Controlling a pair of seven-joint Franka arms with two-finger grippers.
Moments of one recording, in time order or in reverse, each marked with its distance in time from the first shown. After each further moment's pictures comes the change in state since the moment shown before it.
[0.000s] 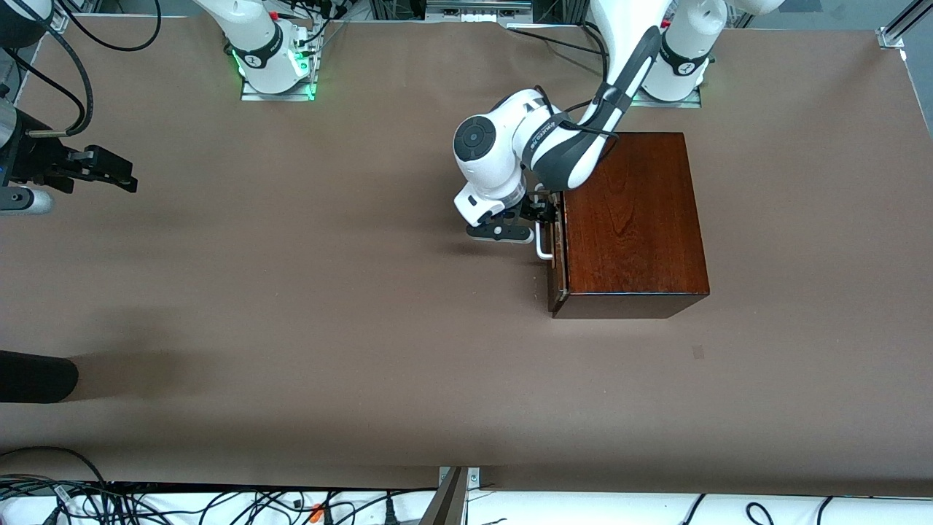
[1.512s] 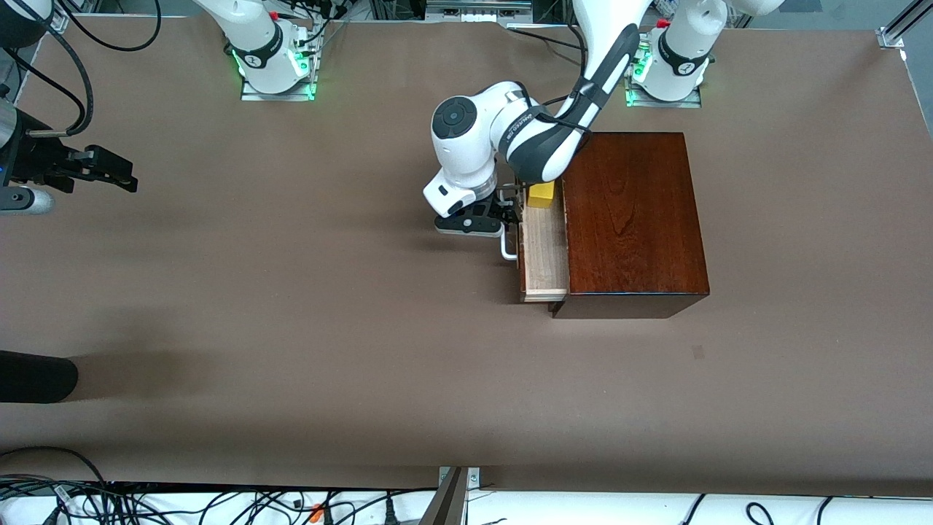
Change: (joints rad) left arm -0.059 0.052 0.003 0.093 -0.031 0.130 -0.082; right arm 0.000 0.000 0.000 0.000 0.000 -0.002 0.000
